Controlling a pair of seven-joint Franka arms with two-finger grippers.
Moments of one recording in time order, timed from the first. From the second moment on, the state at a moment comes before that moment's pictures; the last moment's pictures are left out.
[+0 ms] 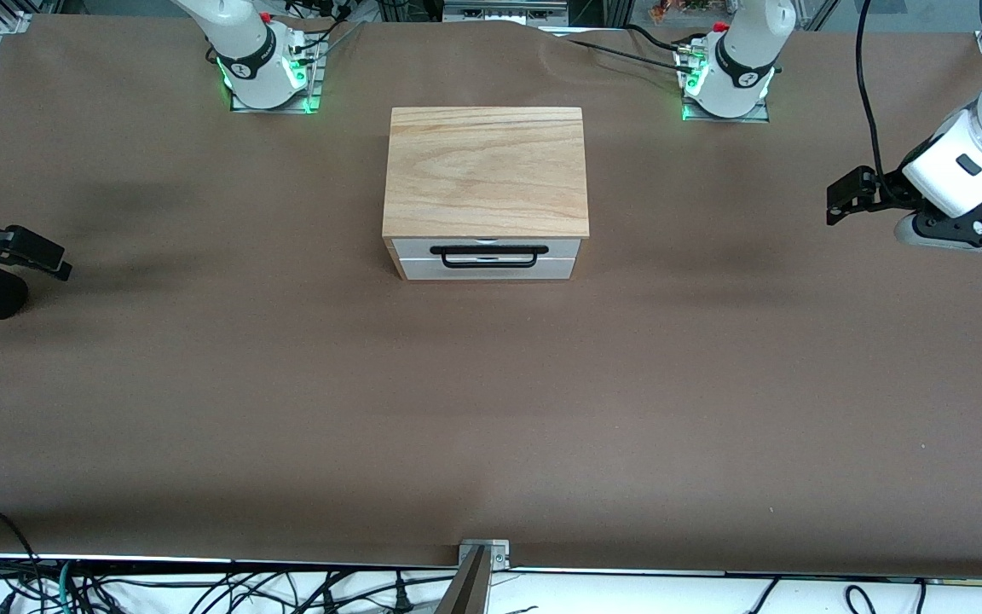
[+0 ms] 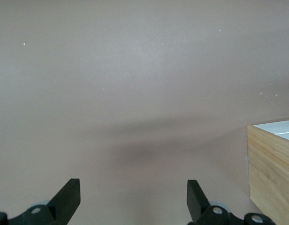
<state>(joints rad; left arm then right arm) 0.00 0.02 -0.08 -1.64 0.01 1.59 0.02 0.13 0.19 -0.20 -1.45 0.03 1.68 0.00</state>
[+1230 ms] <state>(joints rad) 0.00 0.04 -0.09 -1.64 0.01 1.58 0.02 0.13 0.19 -0.20 -1.45 0.03 1.68 0.00</state>
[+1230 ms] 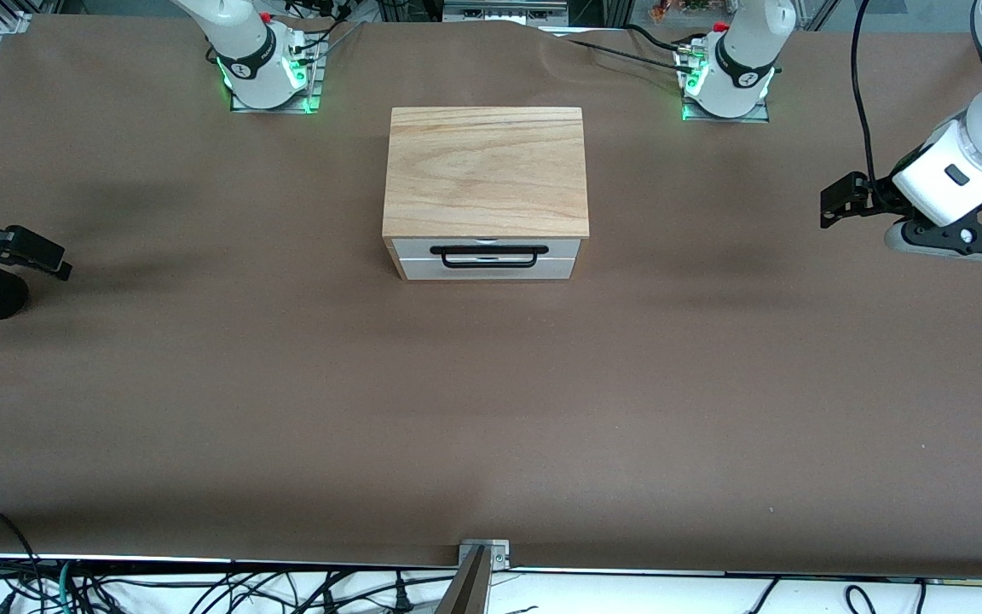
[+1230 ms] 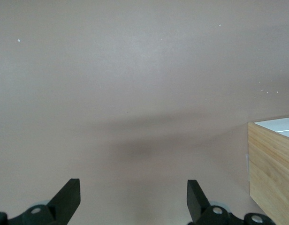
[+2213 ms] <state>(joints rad) -0.02 0.29 -0.10 -1.64 -0.68 1.58 0.03 0.24 0.43 -0.20 -1.47 0.43 1.67 0.01</state>
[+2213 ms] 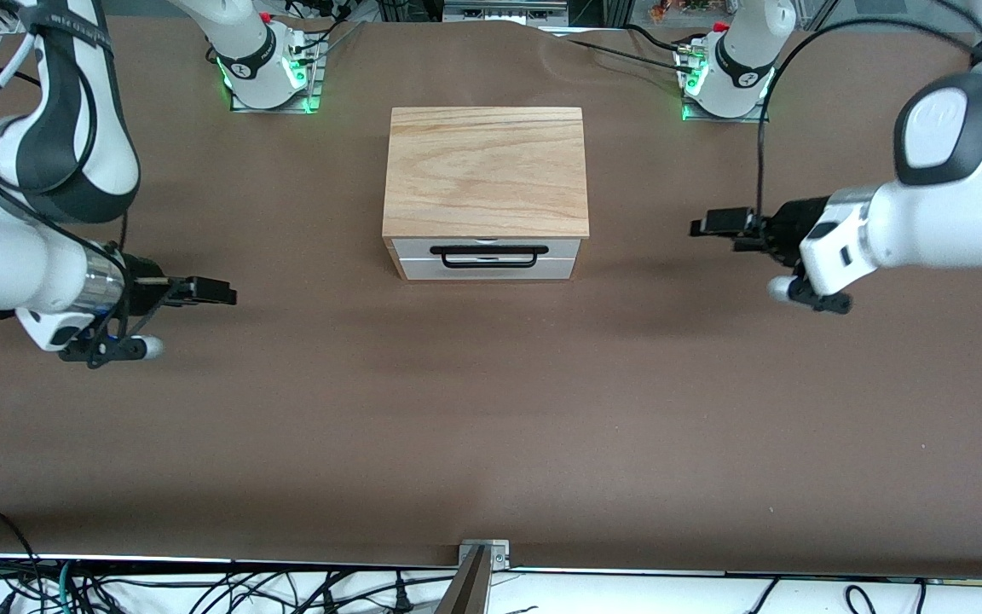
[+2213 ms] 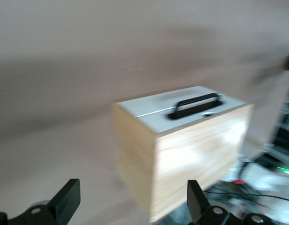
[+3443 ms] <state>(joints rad) -0.20 0.69 -0.13 -1.80 -1.58 1.77 0.92 0.23 0.68 -0.12 -1.73 1.50 1.60 -0.76</state>
